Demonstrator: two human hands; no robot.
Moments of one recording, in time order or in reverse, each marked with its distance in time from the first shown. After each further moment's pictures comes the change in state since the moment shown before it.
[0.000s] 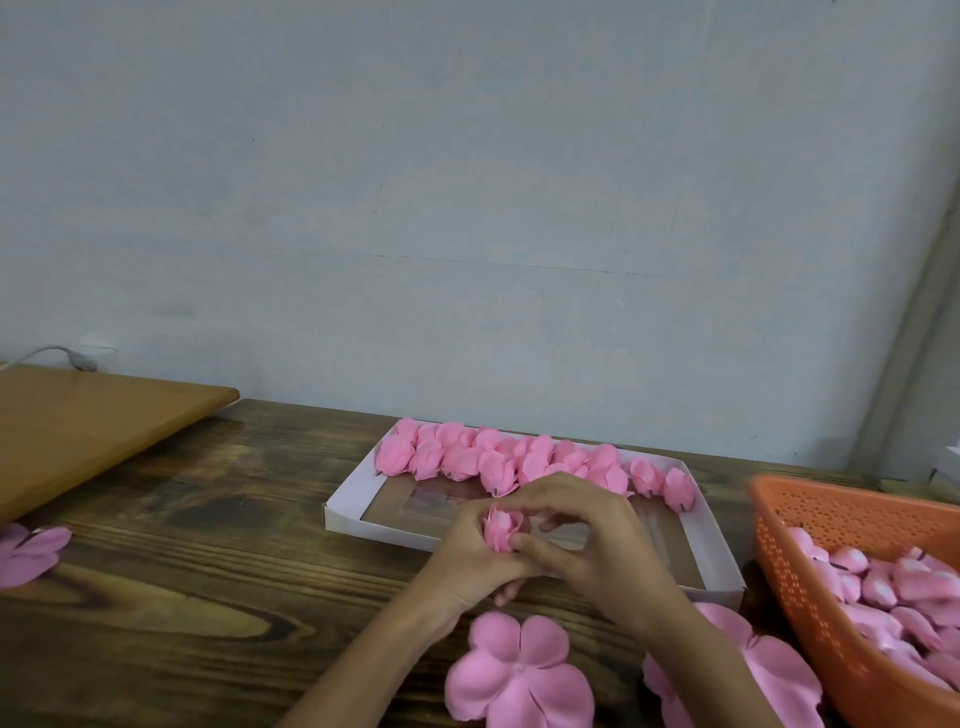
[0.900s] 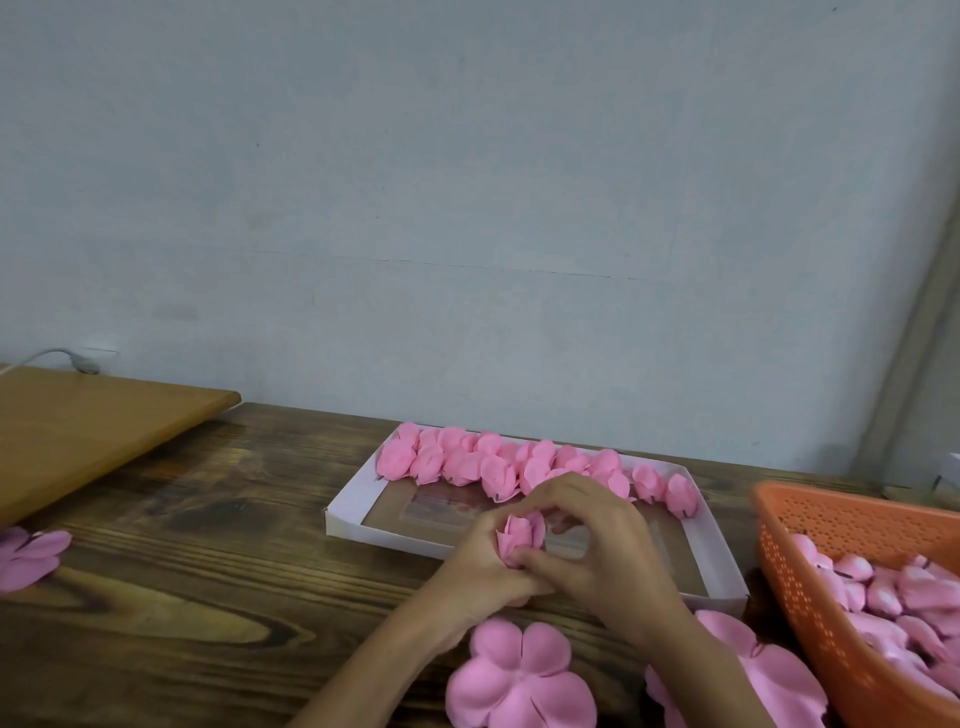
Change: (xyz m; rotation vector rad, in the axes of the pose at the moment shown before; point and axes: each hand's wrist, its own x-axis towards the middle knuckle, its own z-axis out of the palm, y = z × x) left_hand -0.006 0.013 0.010 0.005 -0.094 0.106; right_hand -0.002 -0.001 0.000 -0.190 0.071 -0.041
